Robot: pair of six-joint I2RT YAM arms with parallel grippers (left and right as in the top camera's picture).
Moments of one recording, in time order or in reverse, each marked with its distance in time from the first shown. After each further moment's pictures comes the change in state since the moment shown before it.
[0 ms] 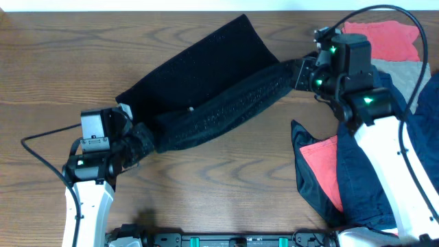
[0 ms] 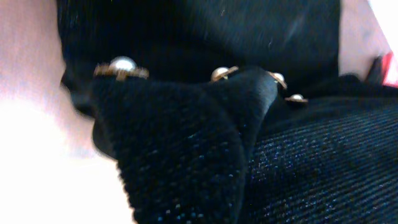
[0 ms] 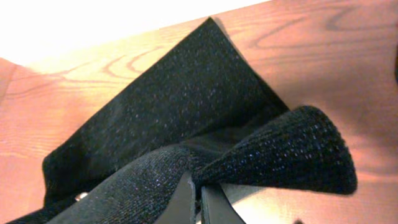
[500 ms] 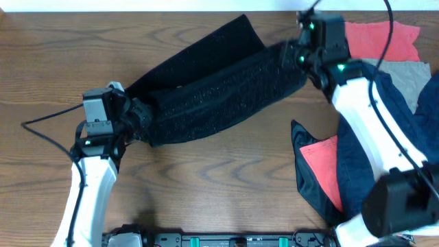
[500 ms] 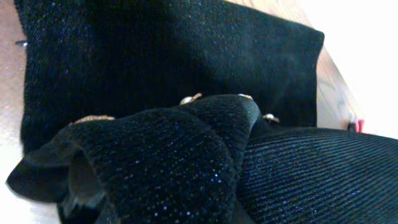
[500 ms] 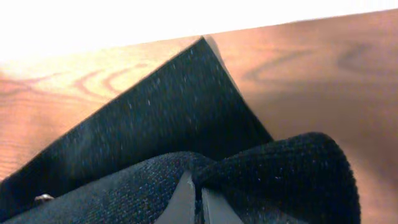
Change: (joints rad) left arm 0.000 0.199 0.000 0.365 -0.065 -0.148; right arm 0.008 0.319 0.205 0.114 0.034 -0.077
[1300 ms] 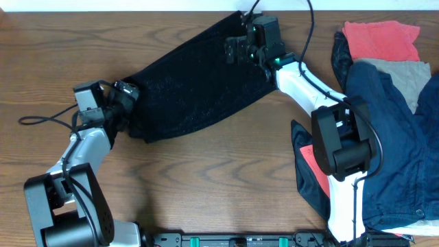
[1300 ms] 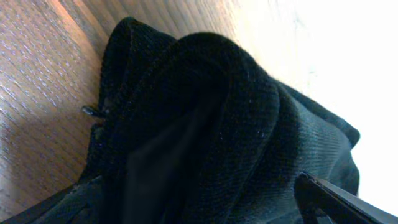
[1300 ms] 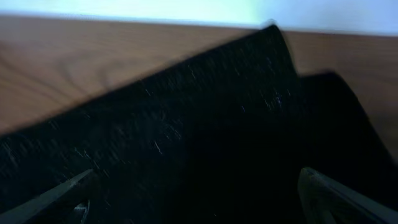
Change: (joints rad) left arm 0.173 0.380 0.002 0.394 -0.010 -0.174; right arm 0.138 0.475 0.183 0.300 0.024 -0.108
